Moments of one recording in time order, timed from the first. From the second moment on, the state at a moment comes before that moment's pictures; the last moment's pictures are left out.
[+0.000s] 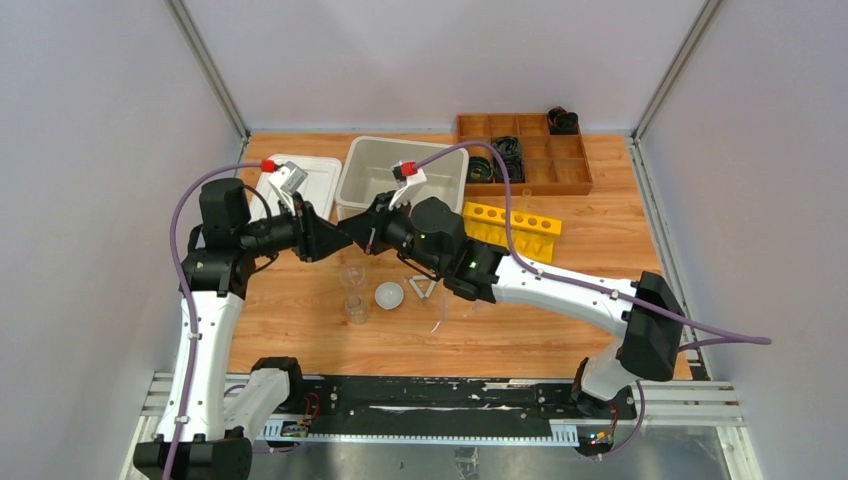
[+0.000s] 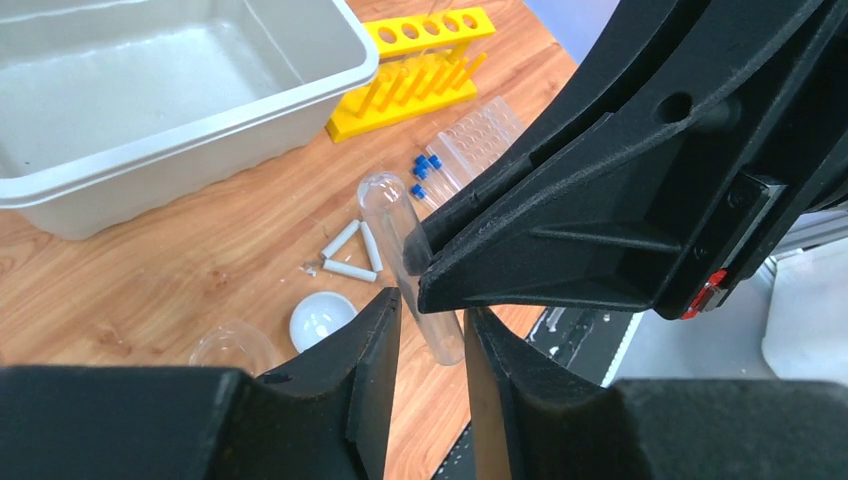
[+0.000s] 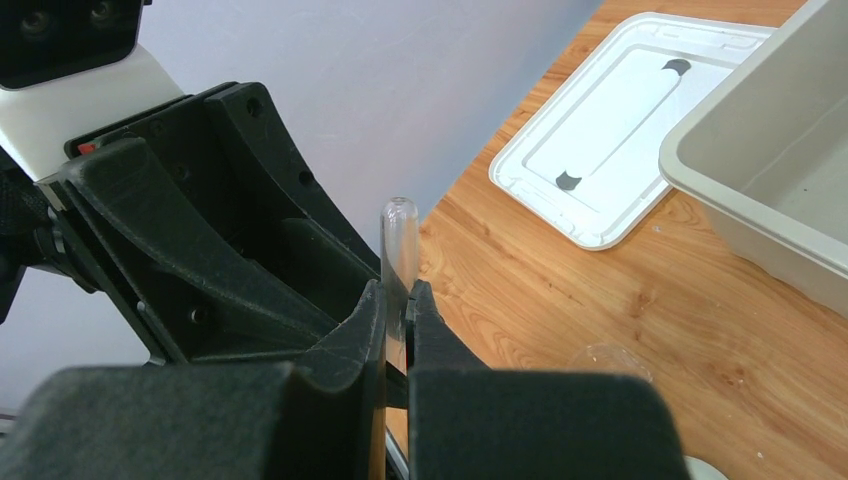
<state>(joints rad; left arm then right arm) 0.03 0.89 1.07 -0.68 0.98 -0.04 1.13 1.55 1.30 0.24 0.16 0.62</state>
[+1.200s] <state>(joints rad) 0.04 0.82 1.01 -0.76 0.95 0.27 1.06 1.74 1.89 -0.52 -0.09 0.55</state>
